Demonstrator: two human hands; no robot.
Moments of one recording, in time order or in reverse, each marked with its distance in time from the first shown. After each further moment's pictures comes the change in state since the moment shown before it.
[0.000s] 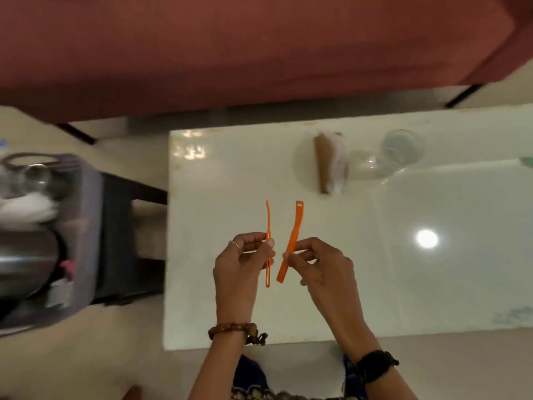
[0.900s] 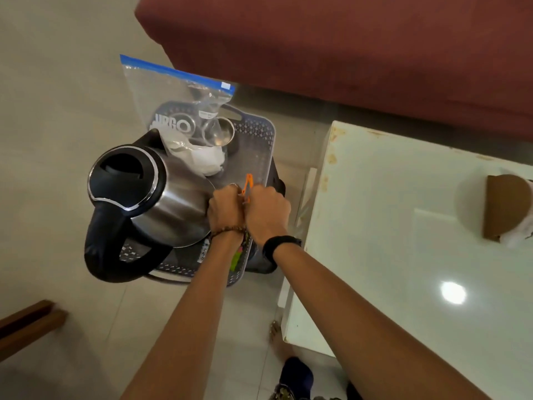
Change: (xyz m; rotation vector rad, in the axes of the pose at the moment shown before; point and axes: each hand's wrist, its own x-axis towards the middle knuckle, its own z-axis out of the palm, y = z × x) left_hand 0.186 -0.036 -0.316 0.857 0.314 0.003; right_hand 0.038 -0.185 0.378 -0.681 -0.173 -0.429
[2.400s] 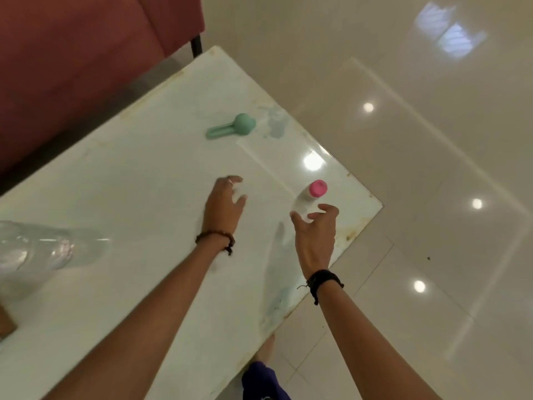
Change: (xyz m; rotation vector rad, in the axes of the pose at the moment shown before) left_hand -0.440 0.619 0.532 -0.068 -0.687 0.933; right_hand -0.341 0.837 -0.237 0.960 0.969 1.270
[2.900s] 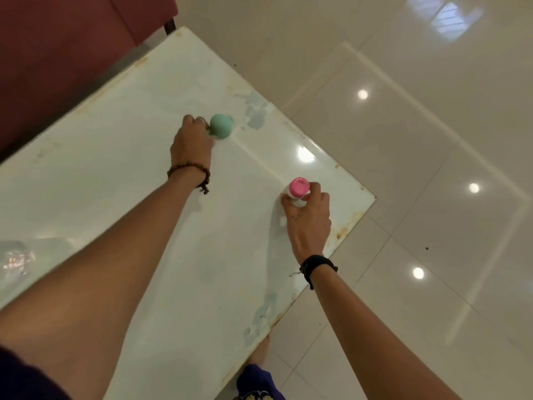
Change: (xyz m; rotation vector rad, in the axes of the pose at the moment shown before) left_hand 0.110 0.020 0.005 0.475 0.128 0.032; right_hand 0.050 0.016 0.005 -0.179 0.069 -0.195
